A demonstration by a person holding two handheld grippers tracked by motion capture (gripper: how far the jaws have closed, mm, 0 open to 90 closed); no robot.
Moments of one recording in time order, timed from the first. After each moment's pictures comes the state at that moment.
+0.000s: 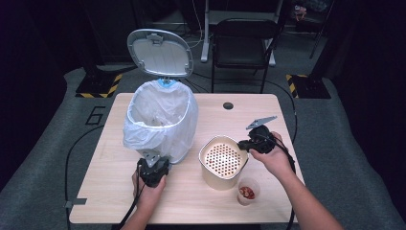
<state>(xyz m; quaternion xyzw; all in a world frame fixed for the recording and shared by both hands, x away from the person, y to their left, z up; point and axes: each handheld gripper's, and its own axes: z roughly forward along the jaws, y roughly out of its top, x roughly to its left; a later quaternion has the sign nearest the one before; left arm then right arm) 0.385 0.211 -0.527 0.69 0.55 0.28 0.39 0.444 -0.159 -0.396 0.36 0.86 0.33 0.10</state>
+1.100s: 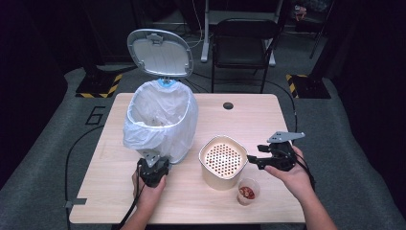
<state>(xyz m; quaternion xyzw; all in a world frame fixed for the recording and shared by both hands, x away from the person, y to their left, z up) 0.385 0.212 -0.527 0.69 0.55 0.28 0.39 0.381 -0.199 -0.385 0.38 0.82 0.40 0.14</state>
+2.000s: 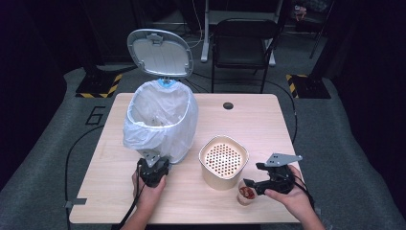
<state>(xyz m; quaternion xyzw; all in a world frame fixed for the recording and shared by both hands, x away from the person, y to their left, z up) 0.385 0.212 -0.527 0.69 0.54 0.28 0.38 0.338 -0.194 -0.423 0.34 0.84 0.41 0.11</state>
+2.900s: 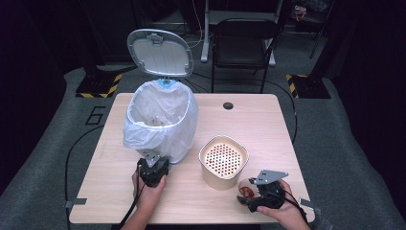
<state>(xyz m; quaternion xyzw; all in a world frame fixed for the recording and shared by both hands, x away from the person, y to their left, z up) 0.386 0.212 -0.527 0.69 0.54 0.28 0.39 0.316 -0.178 -0.467 0.31 0.86 0.38 0.11</state>
